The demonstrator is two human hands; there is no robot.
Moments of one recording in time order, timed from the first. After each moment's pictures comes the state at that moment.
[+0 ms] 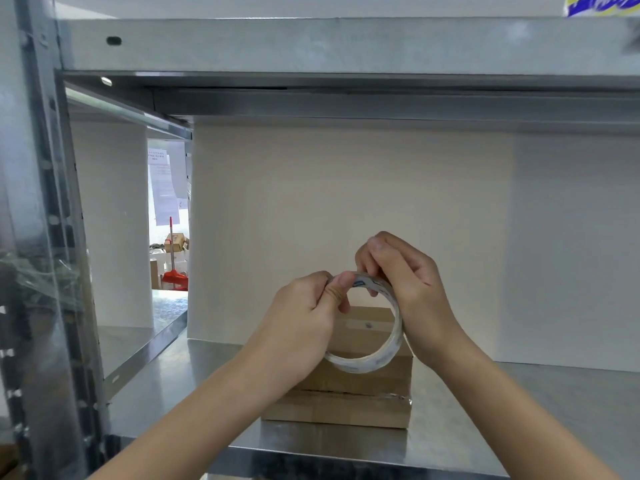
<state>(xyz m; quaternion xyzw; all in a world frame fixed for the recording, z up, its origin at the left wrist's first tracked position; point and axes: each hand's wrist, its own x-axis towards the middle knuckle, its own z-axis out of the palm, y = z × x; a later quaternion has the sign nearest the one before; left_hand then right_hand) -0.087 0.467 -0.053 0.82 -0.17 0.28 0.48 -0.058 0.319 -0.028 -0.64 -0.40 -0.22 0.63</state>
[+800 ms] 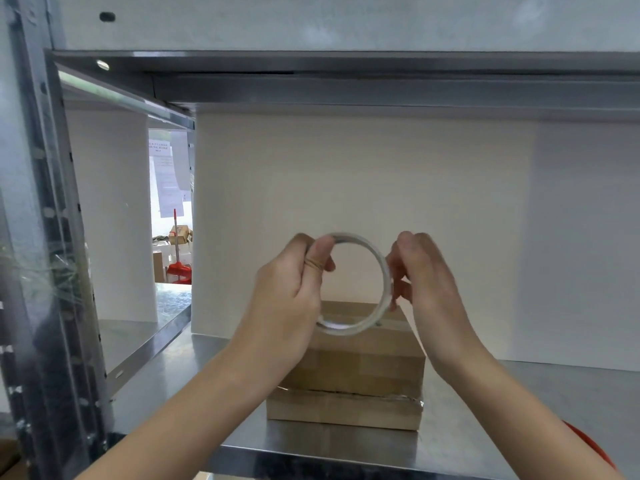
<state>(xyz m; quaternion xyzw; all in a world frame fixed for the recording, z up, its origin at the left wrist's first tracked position) -0.086 0.478 -0.045 0.77 -0.17 0.38 0.49 -0.053 0.316 -0.044 -0.70 -0.29 -0.22 0.61</state>
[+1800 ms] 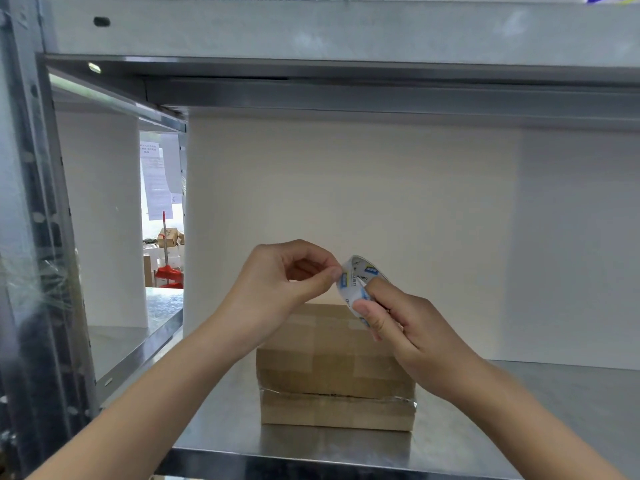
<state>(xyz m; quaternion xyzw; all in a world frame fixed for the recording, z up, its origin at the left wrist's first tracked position) -0.076 0.499 -0.026 0.77 -0.24 0.26 0.53 -0.051 0.300 -0.062 -0.79 -0.43 -0.21 0.38</state>
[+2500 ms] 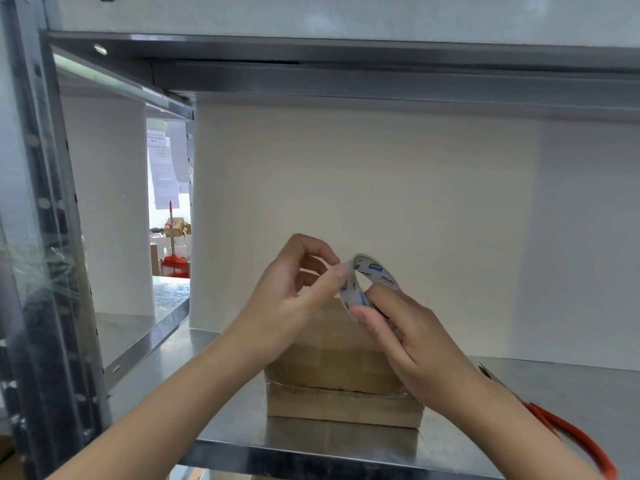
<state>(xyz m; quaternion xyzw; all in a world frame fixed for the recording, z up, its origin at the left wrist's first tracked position) -0.074 0.497 -0.052 0.73 -0.26 0.28 0.56 -0.051 0.311 -0.076 -0.79 -0.43 -0.28 0.33</state>
